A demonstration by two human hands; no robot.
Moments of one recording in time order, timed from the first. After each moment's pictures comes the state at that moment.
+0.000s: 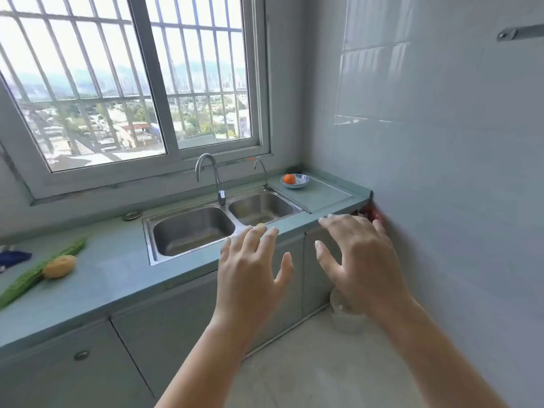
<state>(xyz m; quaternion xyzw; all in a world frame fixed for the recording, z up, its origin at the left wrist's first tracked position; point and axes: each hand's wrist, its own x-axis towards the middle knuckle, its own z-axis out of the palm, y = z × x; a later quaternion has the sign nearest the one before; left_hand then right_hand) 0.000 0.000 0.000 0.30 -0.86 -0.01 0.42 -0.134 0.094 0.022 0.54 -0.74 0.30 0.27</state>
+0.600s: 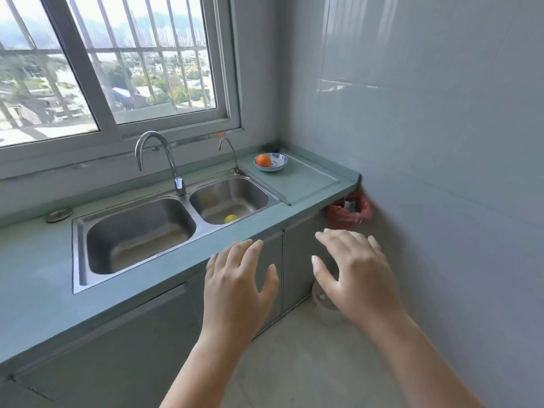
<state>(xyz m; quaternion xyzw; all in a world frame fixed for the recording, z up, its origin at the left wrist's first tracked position) -0.145 -0.125 -0.071 0.32 -0.86 -0.08 0.38 -0.283 -0.017 -0.051 0.49 -0.79 0.29 0.22</state>
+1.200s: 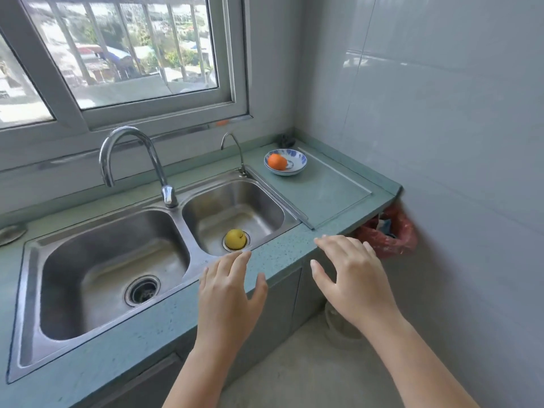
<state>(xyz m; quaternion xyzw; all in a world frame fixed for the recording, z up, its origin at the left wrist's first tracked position) -0.255 -0.346 -0.113 0.38 -0.85 -0.13 0.33 -0.408 -0.241 -0.085 0.51 -0.81 0.26 0.14</state>
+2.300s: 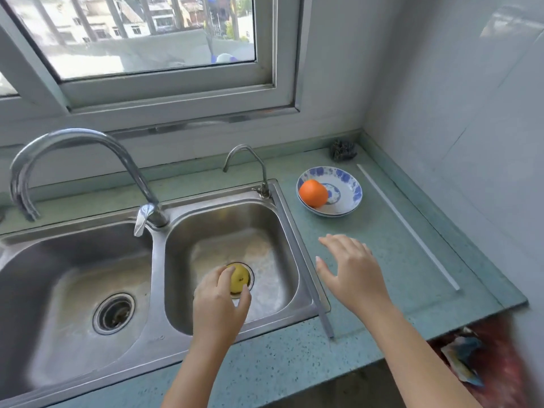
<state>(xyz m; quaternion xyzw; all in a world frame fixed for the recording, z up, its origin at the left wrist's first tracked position) -0.455 -0.554 -0.210 0.57 -0.76 -0.17 0.26 -0.673 -0.510 -0.162 0.61 -0.76 0.24 -0.03</state>
